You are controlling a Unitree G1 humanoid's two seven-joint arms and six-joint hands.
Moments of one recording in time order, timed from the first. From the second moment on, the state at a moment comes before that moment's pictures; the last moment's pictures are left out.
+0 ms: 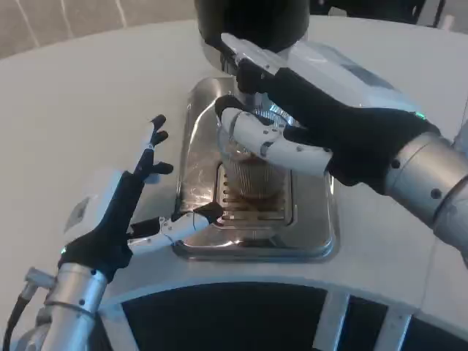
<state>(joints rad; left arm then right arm) -0.39 0.37 -0.03 0.41 0.41 -0.46 0.15 -0.77 -0.56 0.36 -0.76 -0.52 0.77 0.65</state>
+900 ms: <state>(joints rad) -0.59 0.34 -0.10 0.64 0.41 -0.47 0.21 -0.66 -0.57 0.24 -0.89 -0.55 0.78 0.66</state>
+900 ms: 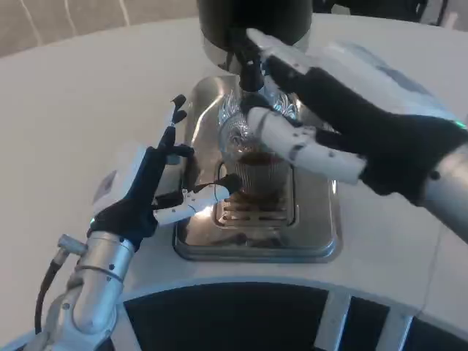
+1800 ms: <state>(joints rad) -0.59 0.35 -0.11 0.64 0.40 -0.49 0.19 0.01 -0.25 -0.30 -1.03 -0.66 0.27 0.71</state>
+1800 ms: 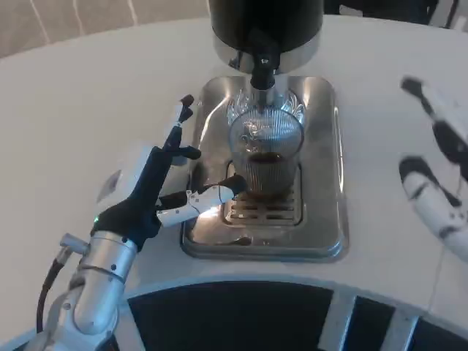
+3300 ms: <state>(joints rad) -0.81 0.32 -0.17 0.93 0.33 -0.68 0.05 0.42 0.09 -0.31 -1.03 -0.71 -0.06 0.87</state>
